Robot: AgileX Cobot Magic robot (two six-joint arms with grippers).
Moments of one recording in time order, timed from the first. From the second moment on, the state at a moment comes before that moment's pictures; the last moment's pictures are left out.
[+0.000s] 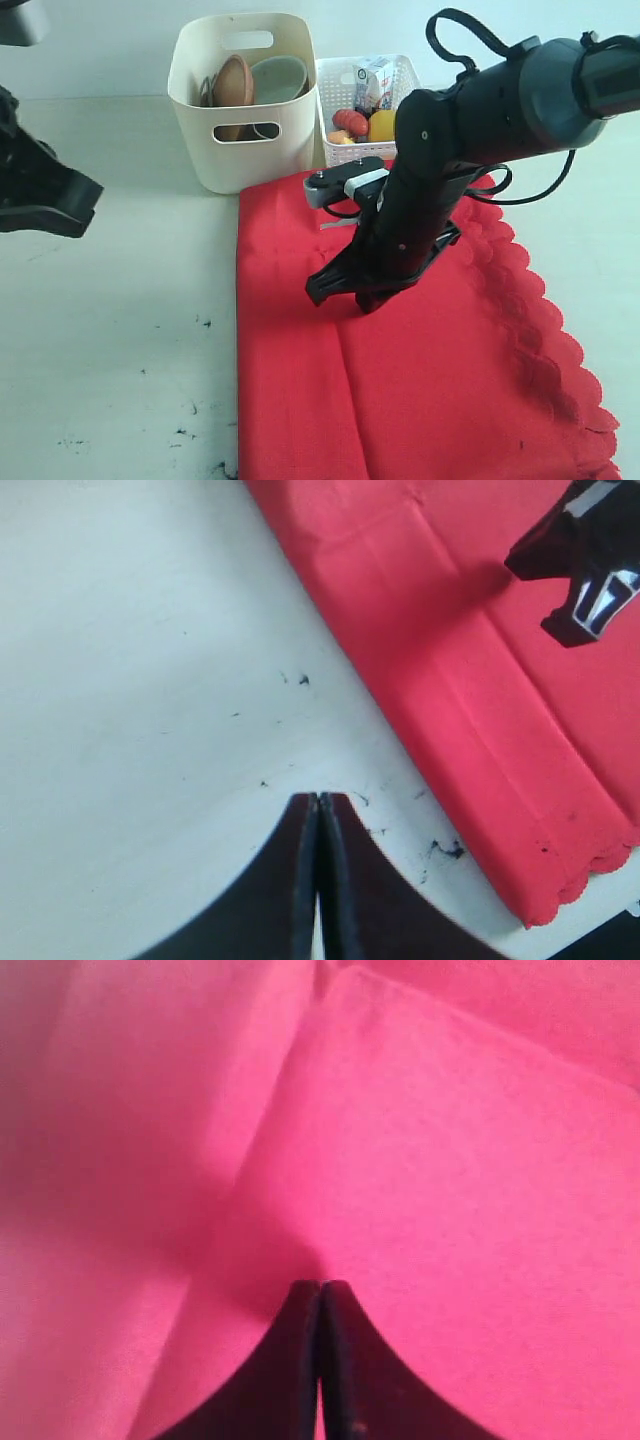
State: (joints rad) left arm -0.52 1.18 -0.98 -0.12 0.98 -0.03; right arm 0.60 1.97 -1.13 0.21 0.68 -0.08
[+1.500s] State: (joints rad) left arm -0.51 0.83 -0.92 0.11 1.02 -0.15; right arm 0.24 1.88 -0.92 0.03 0.73 0.08
